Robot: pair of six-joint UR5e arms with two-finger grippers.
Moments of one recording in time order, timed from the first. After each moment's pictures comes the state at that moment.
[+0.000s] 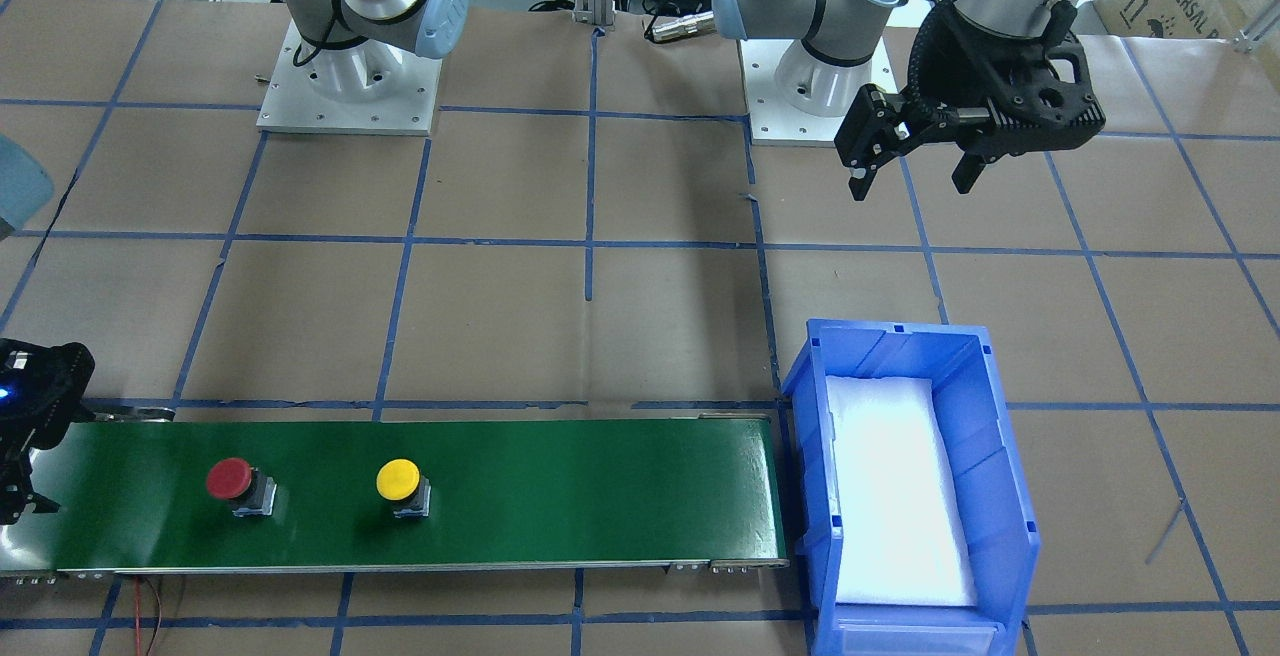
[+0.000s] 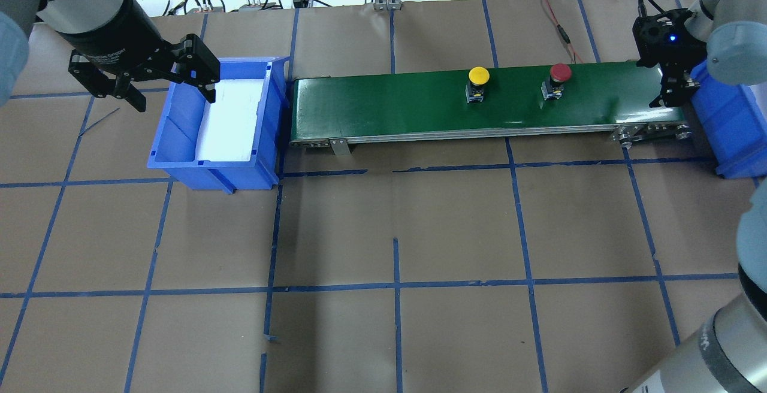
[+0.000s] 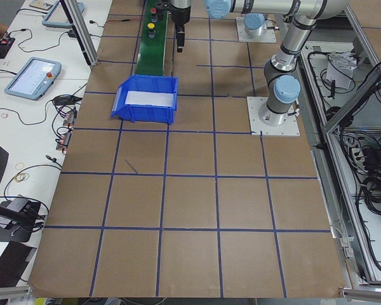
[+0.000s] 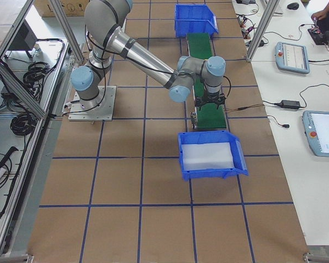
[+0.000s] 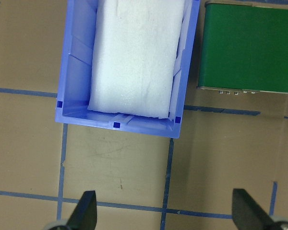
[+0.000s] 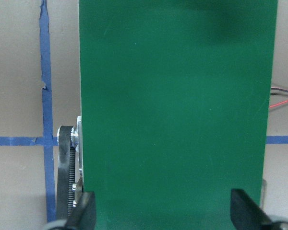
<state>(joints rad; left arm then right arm) -1.52 -1.53 -1.57 -1.56 1.57 -0.04 1.17 -1.12 1.59 -2.13 -1.52 -2.00</state>
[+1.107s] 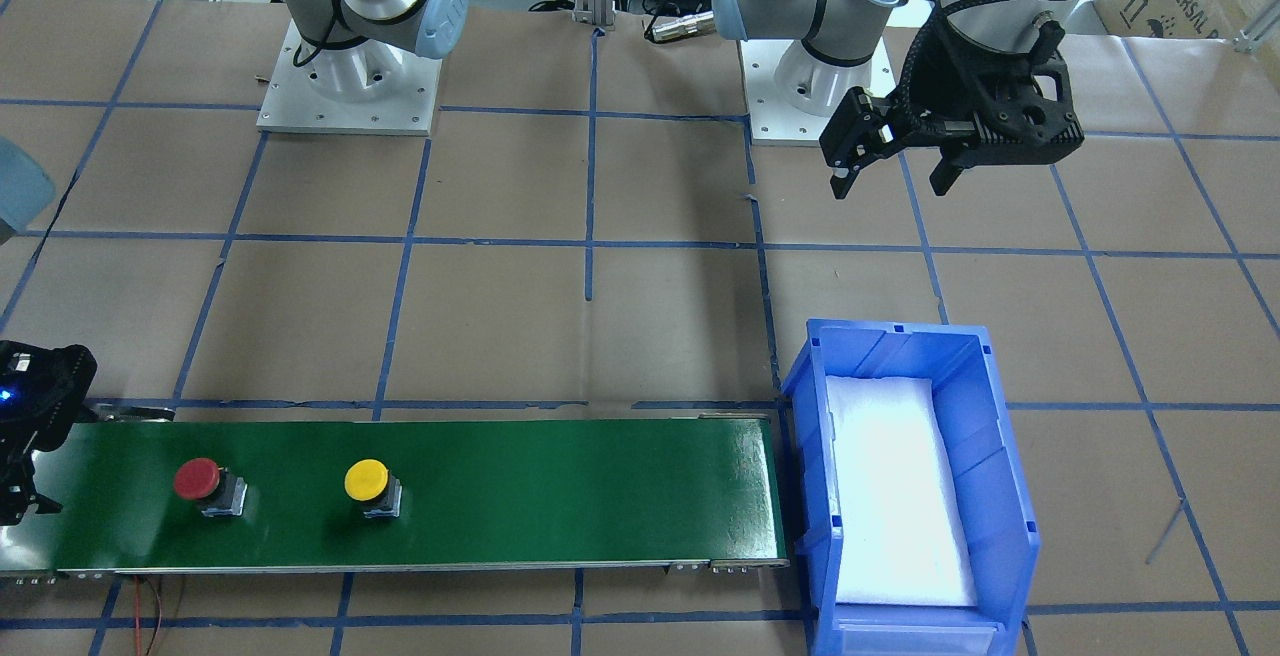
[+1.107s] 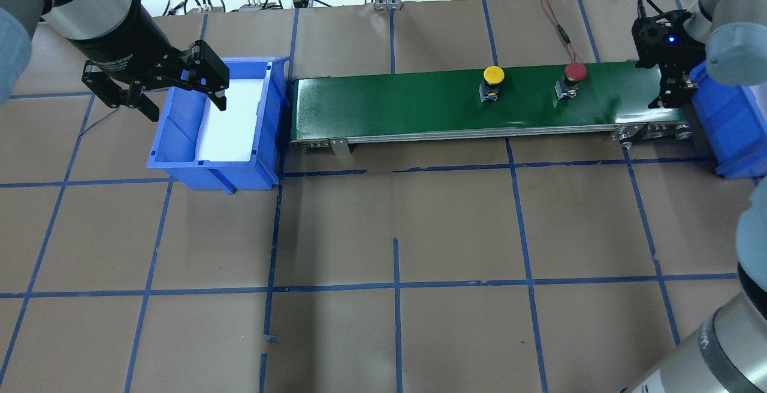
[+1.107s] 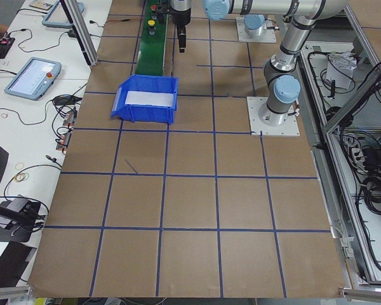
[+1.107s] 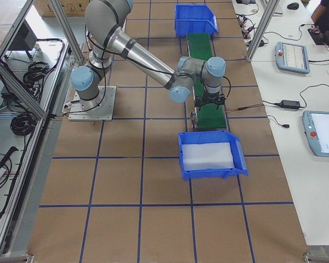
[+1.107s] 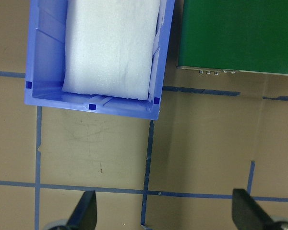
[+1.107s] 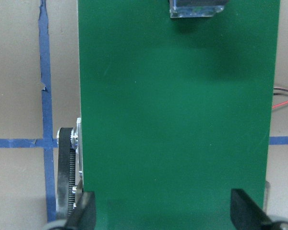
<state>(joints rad) -1.51 -1.54 -1.58 -1.57 1.52 -0.04 1.17 -1.12 1.59 -2.13 -1.52 -2.00</state>
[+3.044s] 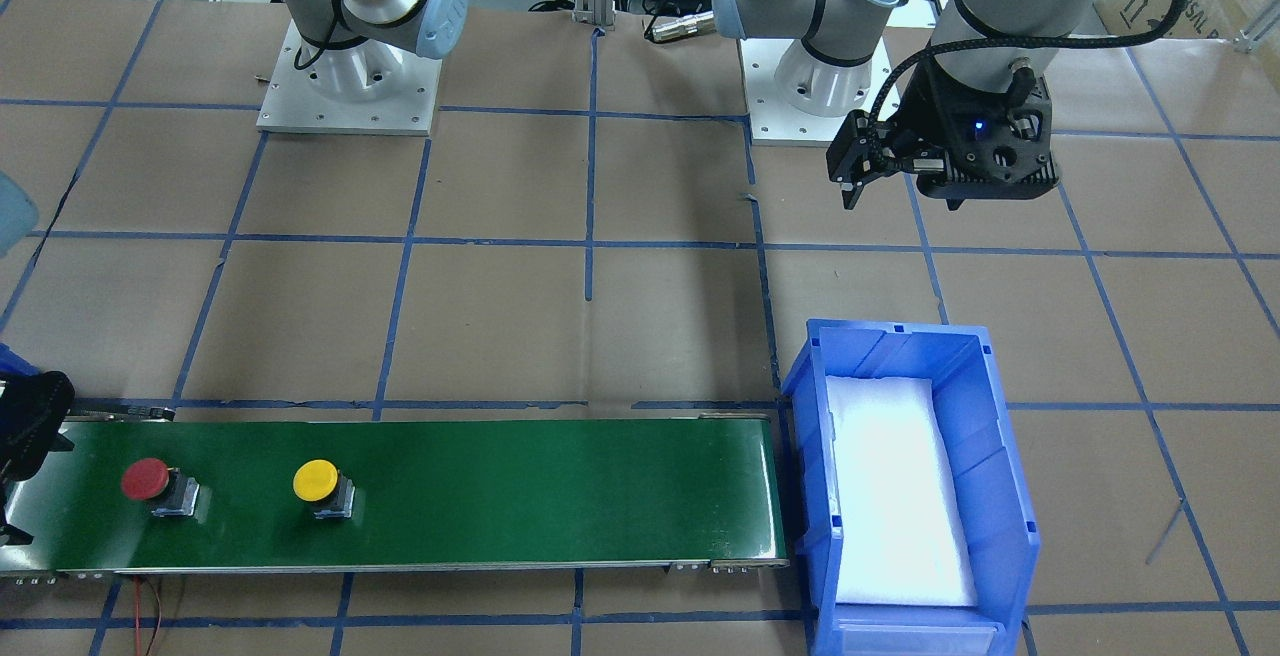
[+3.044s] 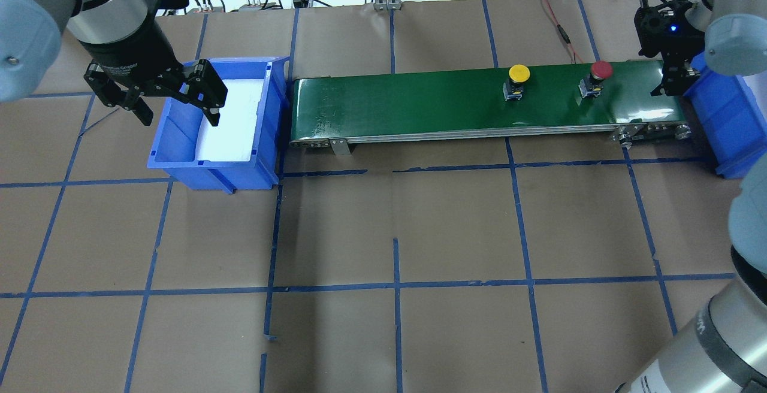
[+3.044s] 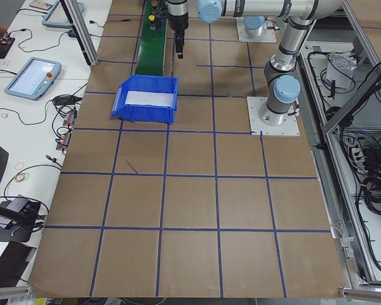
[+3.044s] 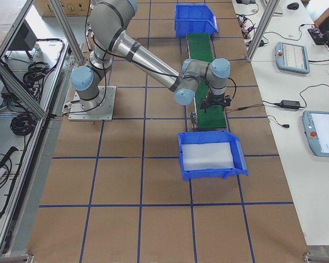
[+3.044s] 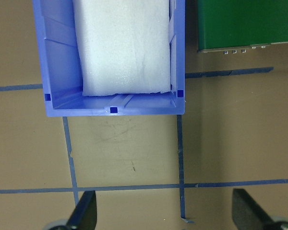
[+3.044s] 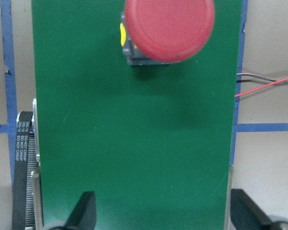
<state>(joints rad) -1.53 -1.58 -1.56 -1.62 1.62 0.04 1.17 -1.07 1.52 -2.15 -1.53 -2.00</state>
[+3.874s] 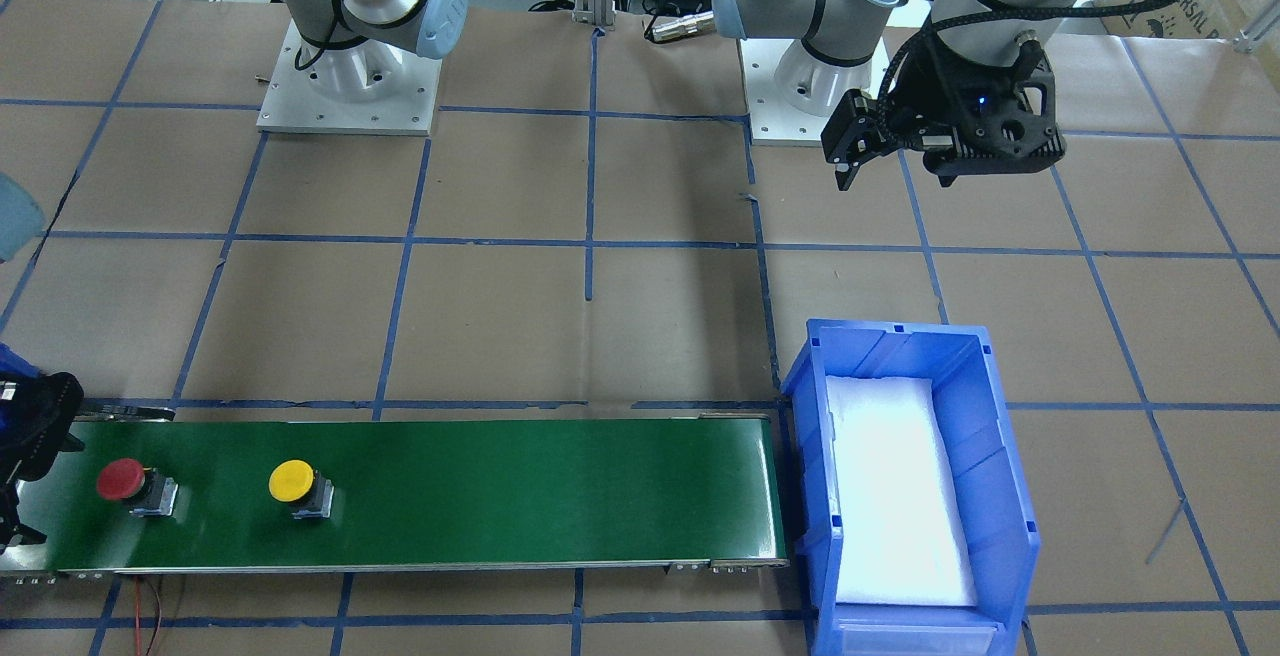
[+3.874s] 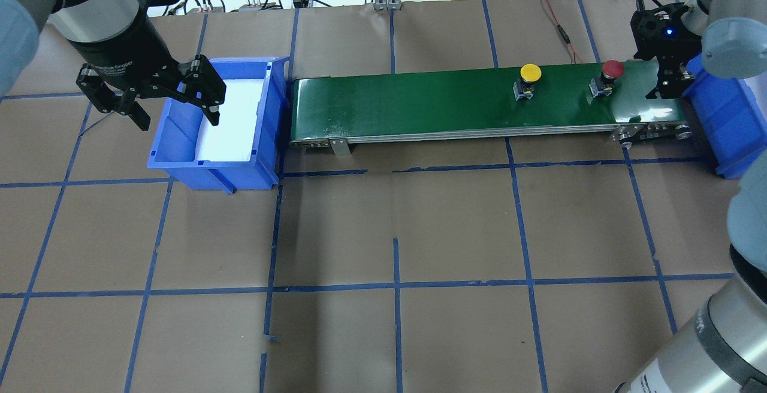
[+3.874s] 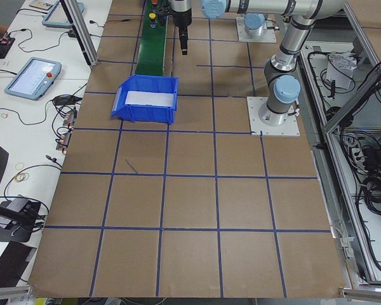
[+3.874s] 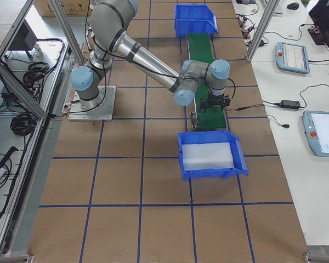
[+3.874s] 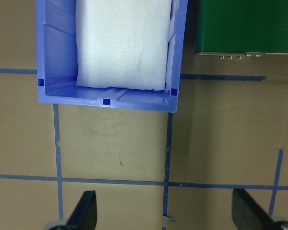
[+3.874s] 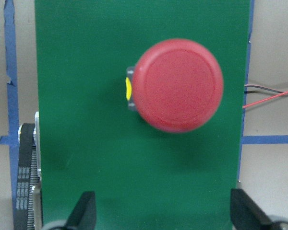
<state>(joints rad) -1.53 -1.55 -1.55 -1.64 1.62 -0.01 1.17 -1.06 1.53 -2.15 -1.50 -2.01</state>
